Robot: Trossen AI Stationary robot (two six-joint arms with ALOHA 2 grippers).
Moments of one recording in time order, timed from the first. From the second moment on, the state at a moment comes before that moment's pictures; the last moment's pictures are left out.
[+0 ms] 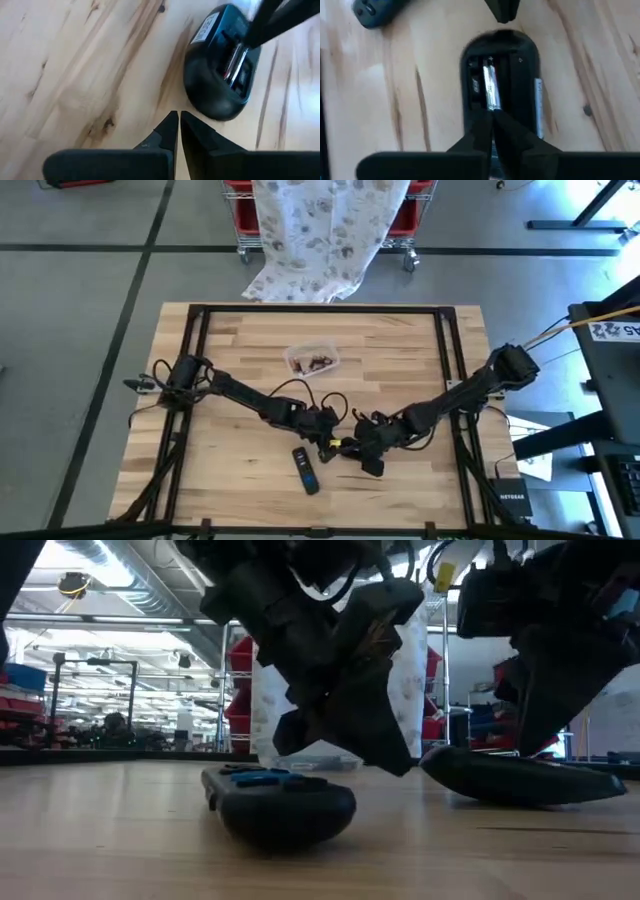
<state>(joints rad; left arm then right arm) -0.22 2.05 1.25 -0.01 -0.03 -0.71 0.45 1.63 0.84 -0.27 0.04 0.76</state>
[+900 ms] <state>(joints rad) -0.22 2.05 1.25 -0.01 -0.18 -0.82 0.45 1.67 0.84 -0.08 0.09 0.81</state>
